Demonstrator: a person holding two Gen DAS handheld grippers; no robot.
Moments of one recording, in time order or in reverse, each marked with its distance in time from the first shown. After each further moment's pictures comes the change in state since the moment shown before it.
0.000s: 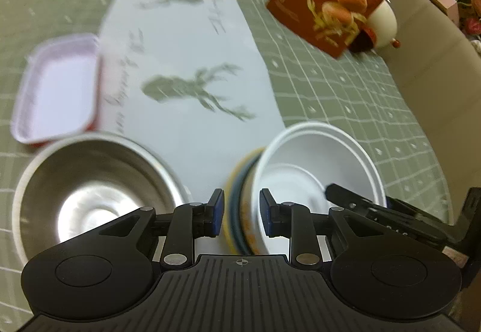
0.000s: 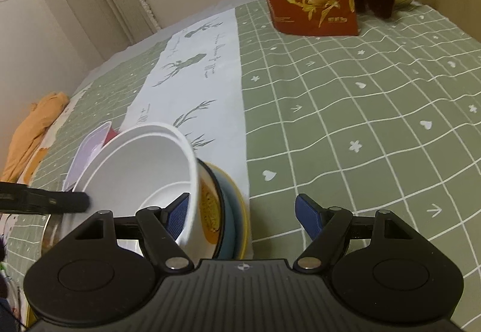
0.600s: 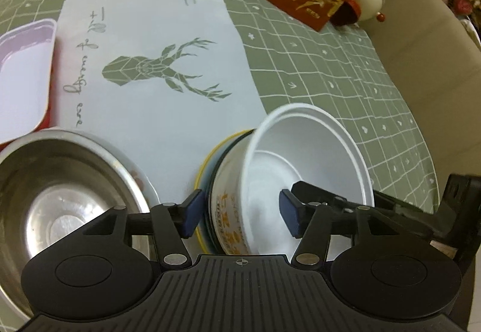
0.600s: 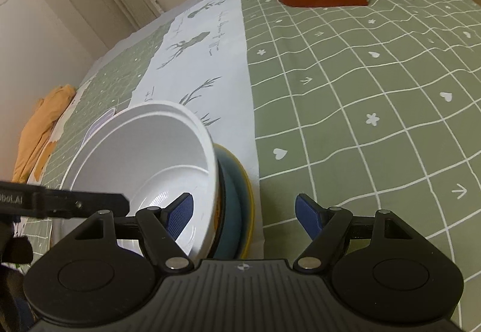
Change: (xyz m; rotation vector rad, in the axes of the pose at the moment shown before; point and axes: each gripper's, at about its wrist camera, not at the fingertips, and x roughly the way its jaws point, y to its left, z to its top) left arm 0.027 -0.006 0.009 0.042 0.093 -0.060; right arm 0.021 -0.005 -0.004 0.045 0.090 0.050
